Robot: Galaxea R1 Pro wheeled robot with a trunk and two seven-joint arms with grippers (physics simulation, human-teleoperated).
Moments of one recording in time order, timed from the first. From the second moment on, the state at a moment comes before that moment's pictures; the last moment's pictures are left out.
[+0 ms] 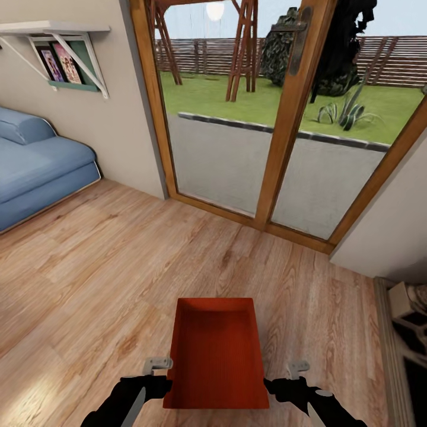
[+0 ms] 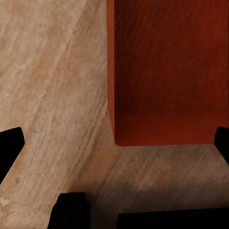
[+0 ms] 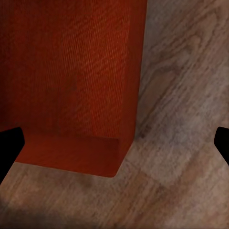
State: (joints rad) left arm -0.37 -0.04 -0.08 -0.71 0.10 0.48 0.04; right arm -0.44 -0.06 0.04 -0.42 -0.05 0.09 0.27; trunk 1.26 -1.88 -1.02
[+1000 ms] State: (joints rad) left arm -0.37 -0.05 -0.08 -0.71 0.10 0.48 0.04; right arm -0.44 -0.06 0.04 -0.42 -0.06 0.09 0.27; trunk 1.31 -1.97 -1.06
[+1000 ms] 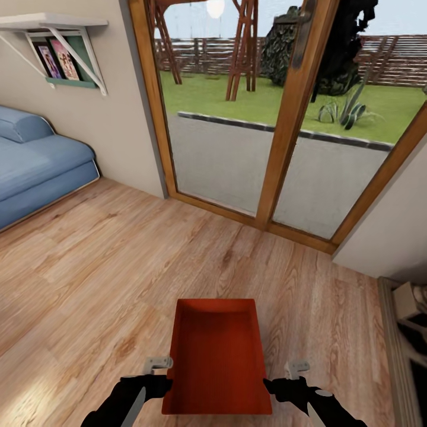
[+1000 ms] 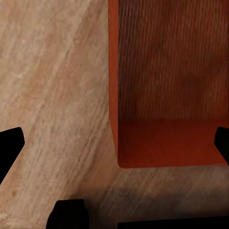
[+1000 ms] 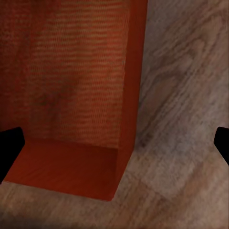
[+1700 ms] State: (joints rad) left arm -0.37 -0.06 -0.08 -0.71 0.10 0.48 0.04; right arm -0.44 -0.06 0.04 -0.42 -0.06 0.09 0.27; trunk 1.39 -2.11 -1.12
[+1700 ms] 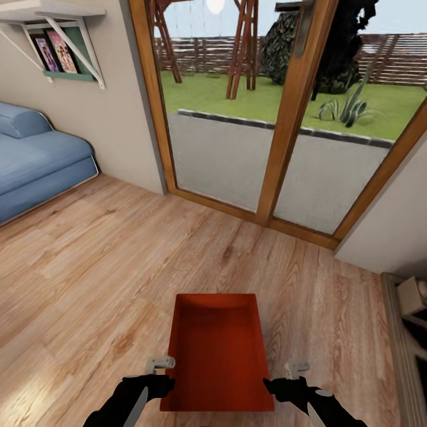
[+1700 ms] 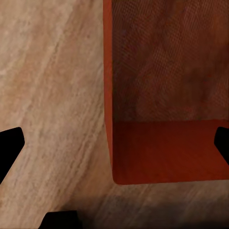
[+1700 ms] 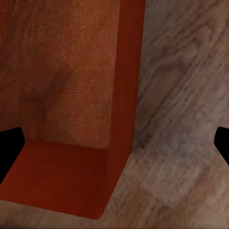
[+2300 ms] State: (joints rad) left arm -0.37 -0.06 -0.08 -0.71 0.10 0.48 0.04; right arm -0.44 -0.06 0.04 -0.42 -0.06 0.09 0.27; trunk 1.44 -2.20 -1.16
